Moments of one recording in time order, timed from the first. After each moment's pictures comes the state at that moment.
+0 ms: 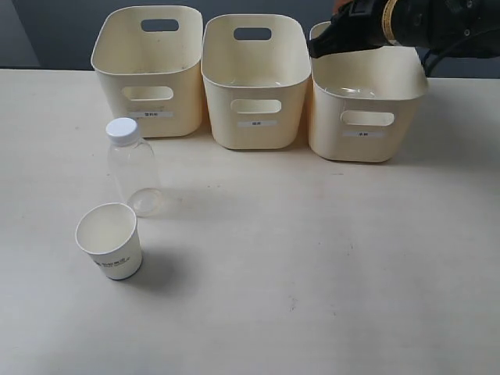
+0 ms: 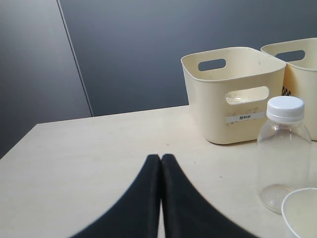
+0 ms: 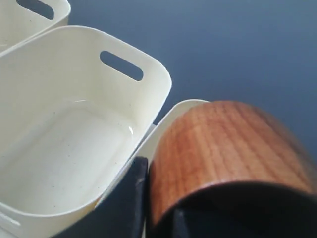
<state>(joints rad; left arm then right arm) 0.01 0.00 0.00 0.00 0.14 0.12 0.31 1.79 -1.25 -1.55 0.02 1.26</state>
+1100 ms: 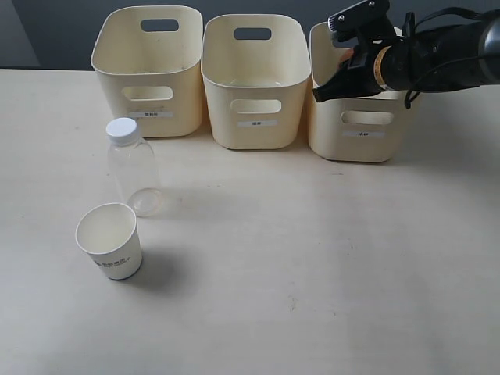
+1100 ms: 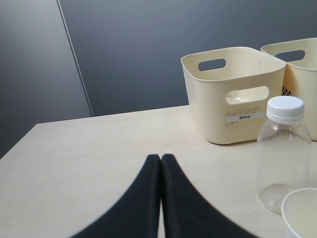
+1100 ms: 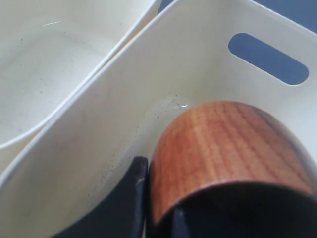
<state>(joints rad) 0.01 0.00 0.00 0.00 0.14 0.12 0.23 2.01 -1.29 -1.54 -0.05 1.26</state>
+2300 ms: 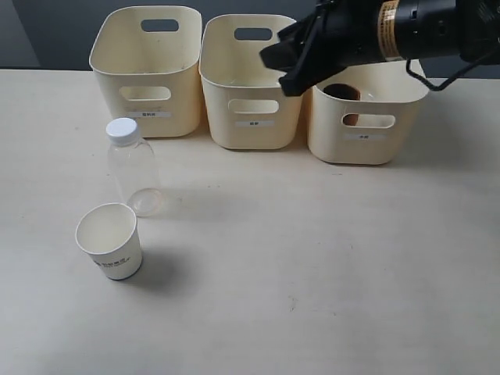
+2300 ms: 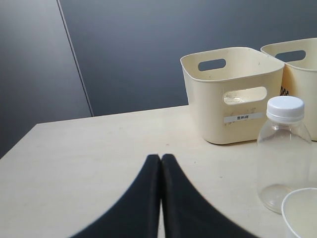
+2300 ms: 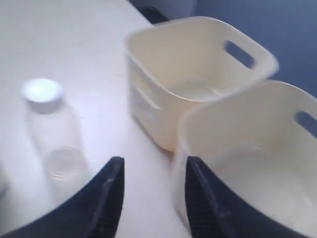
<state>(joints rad) 0.01 0.00 0.00 0.00 0.14 0.12 0.35 1.66 -1.16 -1.73 -0.57 1.30</state>
